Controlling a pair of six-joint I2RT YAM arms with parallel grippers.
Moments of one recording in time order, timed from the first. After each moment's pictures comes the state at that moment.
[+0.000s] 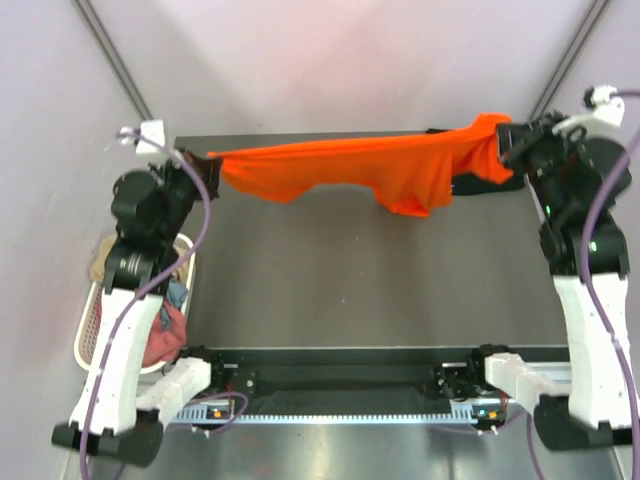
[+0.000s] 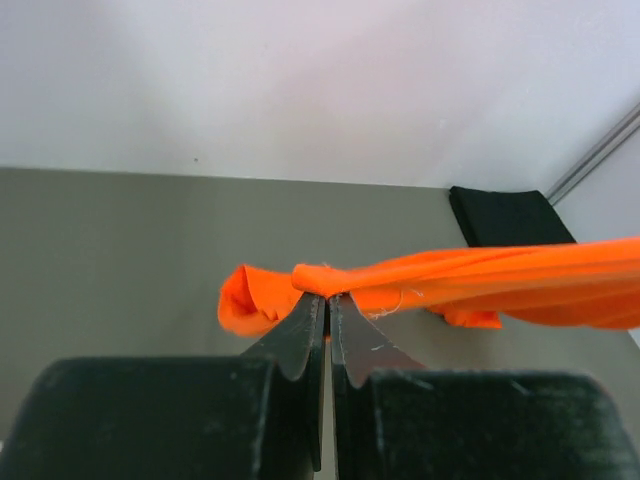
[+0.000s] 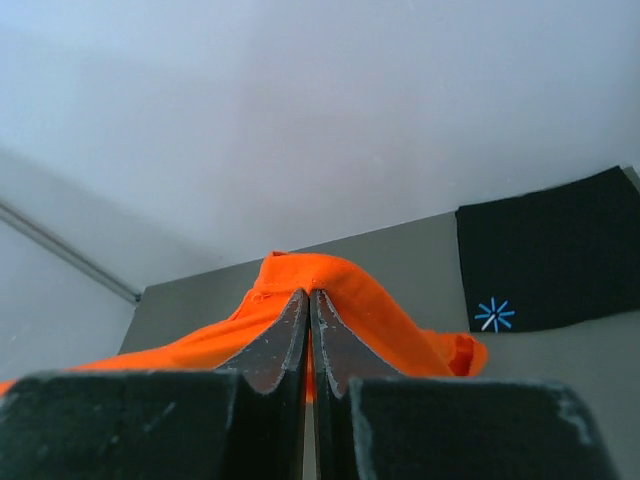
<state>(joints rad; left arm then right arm) -0.17 0.98 1.32 -0.33 0.07 -0.29 0.09 1.06 1.53 -0.43 0.02 0.44</state>
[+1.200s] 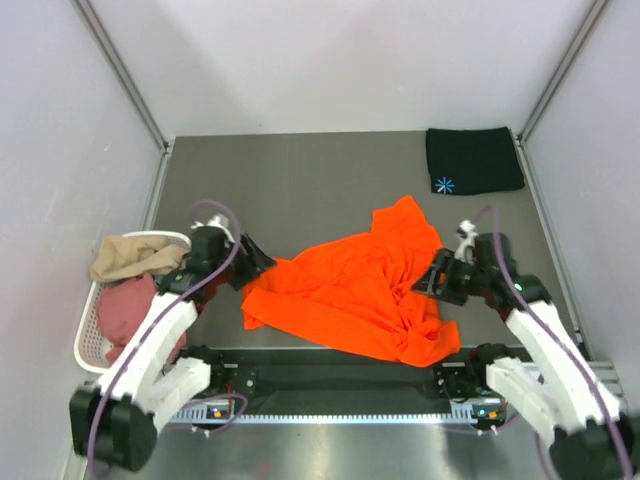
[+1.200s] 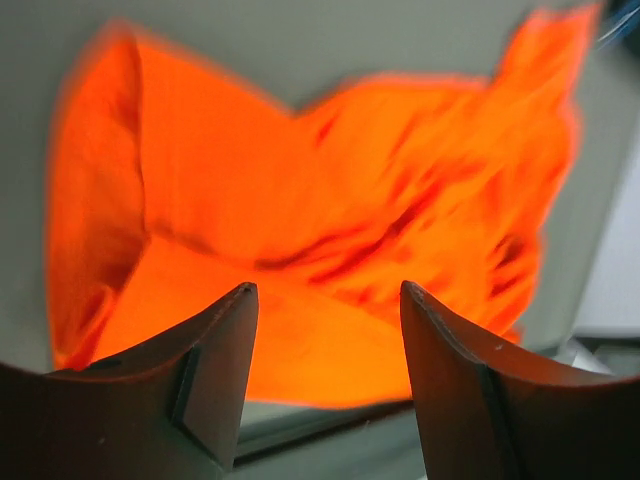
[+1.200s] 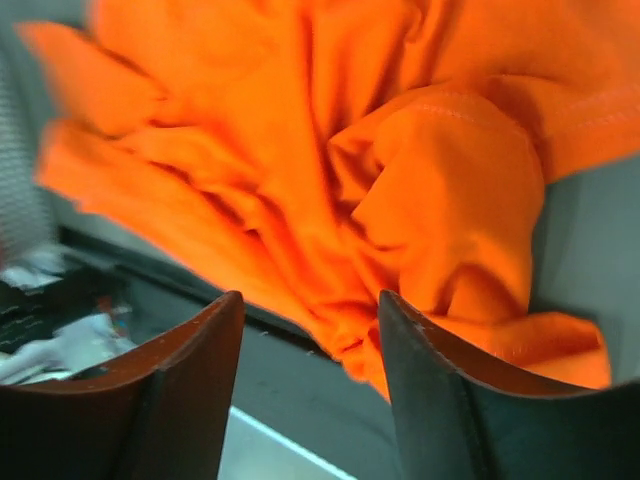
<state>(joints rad) -0.22 0.84 0.65 -0.49 0.22 -0.80 0.19 0.71 0.63 -0.76 -0.43 0.56</state>
